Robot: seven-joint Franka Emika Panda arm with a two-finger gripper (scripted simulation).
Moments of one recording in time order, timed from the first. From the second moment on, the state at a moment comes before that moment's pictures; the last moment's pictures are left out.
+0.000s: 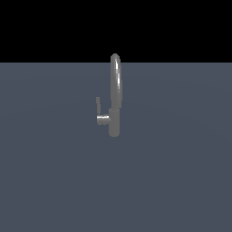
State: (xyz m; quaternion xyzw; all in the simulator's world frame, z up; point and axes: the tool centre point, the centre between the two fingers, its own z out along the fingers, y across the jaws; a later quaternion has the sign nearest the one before) arm -0.243 0.037 0.533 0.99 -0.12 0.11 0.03
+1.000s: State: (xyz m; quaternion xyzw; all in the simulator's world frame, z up) arm -0.183 0.135 0.552 0.90 -0.33 0.27 0.11
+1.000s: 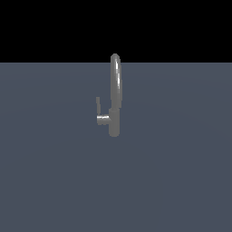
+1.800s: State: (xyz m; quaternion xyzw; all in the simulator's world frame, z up) arm -0.084 0.173 0.452 0.81 -0.46 0.32 0.17
